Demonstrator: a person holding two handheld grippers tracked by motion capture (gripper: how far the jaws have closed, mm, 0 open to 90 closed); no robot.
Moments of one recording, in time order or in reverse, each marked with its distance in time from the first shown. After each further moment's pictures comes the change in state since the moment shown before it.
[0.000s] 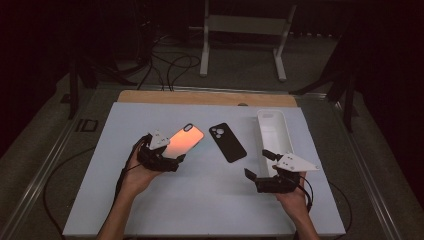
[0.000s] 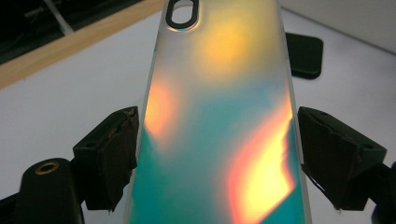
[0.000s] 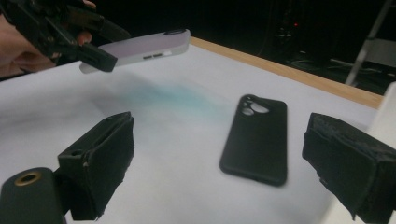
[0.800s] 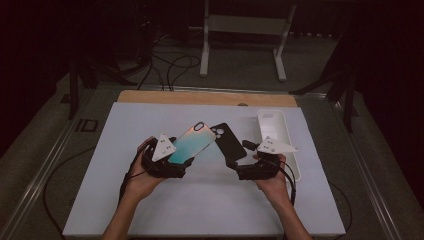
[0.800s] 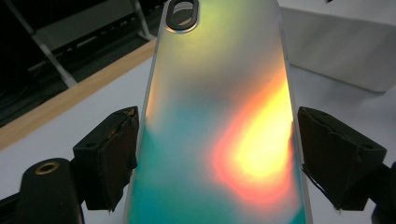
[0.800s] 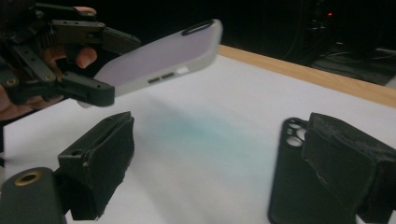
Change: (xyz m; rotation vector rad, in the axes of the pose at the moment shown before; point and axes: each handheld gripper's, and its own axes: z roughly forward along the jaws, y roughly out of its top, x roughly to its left) left arm -0.035 0.019 -0.024 -0.129 -0.024 0.112; right arm 0.013 0.032 0.047 0.009 0.108 0.091
